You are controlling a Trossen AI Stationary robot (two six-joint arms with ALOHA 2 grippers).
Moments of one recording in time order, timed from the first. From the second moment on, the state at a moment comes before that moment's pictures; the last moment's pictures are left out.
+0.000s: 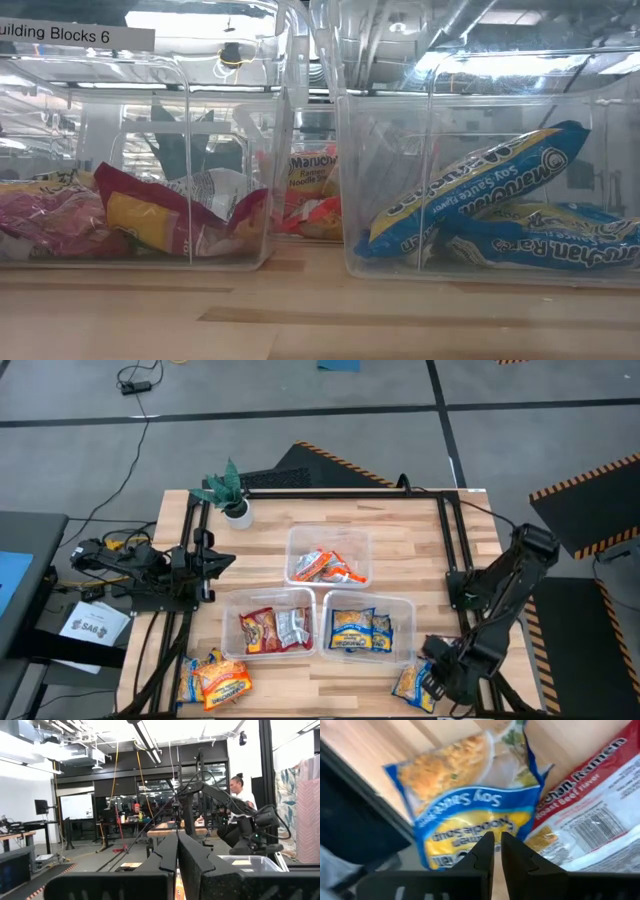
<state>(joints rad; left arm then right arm) -0.29 0.17 0.15 0.48 -0.43 0.25 1.06 1.48 0.93 -0.71 0.06 1.88</state>
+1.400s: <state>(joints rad) -0.29 0.17 0.15 0.49 -0.43 0.27 1.02 1.58 0.93 -0.76 -0.04 1.70</state>
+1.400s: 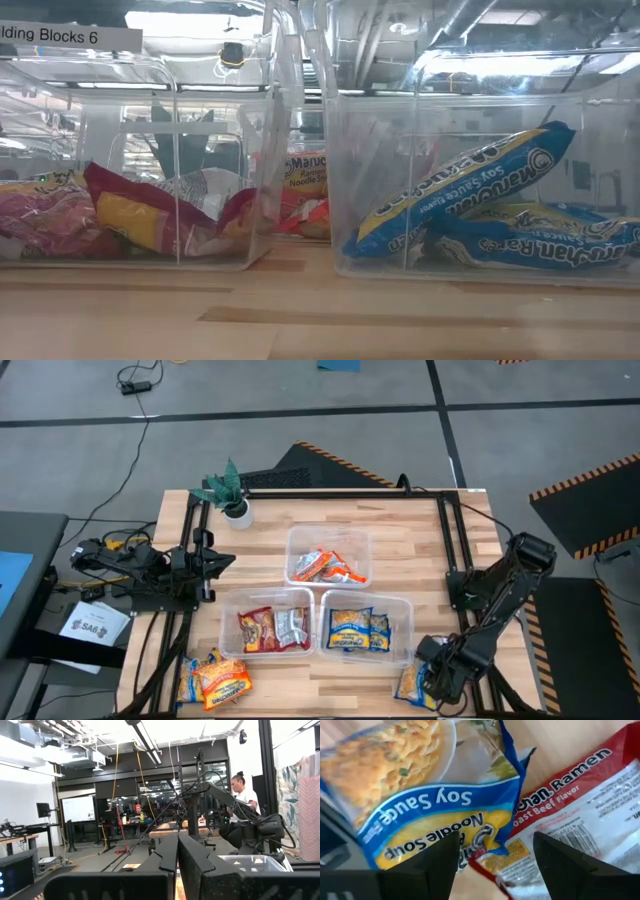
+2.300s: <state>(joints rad) -0.29 0.17 0.15 0.49 -0.43 0.27 1.02 1.45 0.92 -0.70 -0.02 1.54</state>
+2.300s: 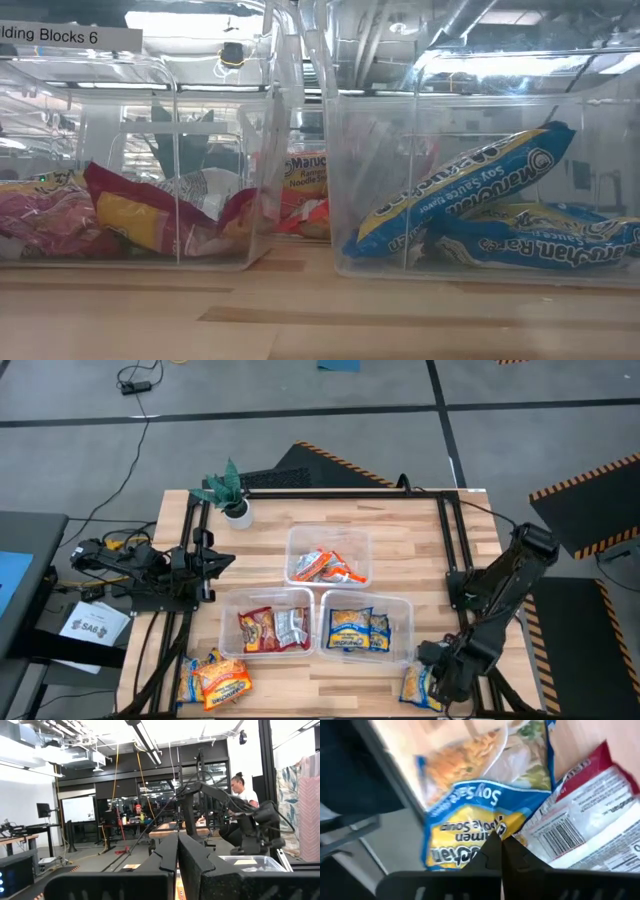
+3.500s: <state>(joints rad) -0.29 0.17 0.15 0.49 -0.43 0.27 0.53 1.16 1.12 -0.67 0.21 0.65</state>
